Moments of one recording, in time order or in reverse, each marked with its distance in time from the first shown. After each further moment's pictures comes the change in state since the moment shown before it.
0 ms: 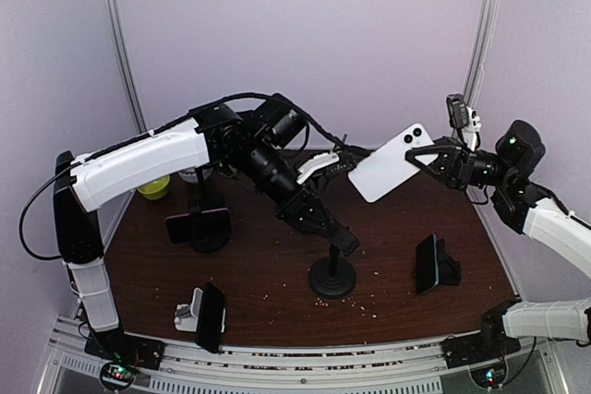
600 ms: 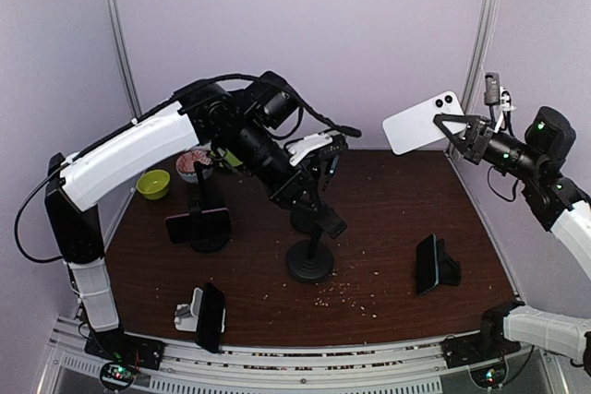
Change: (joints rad) left arm -0.001 0.004 0.176 -0.164 -0.176 -0.076; right arm -0.091 -0.161 0.150 -0.437 0.447 -0.182
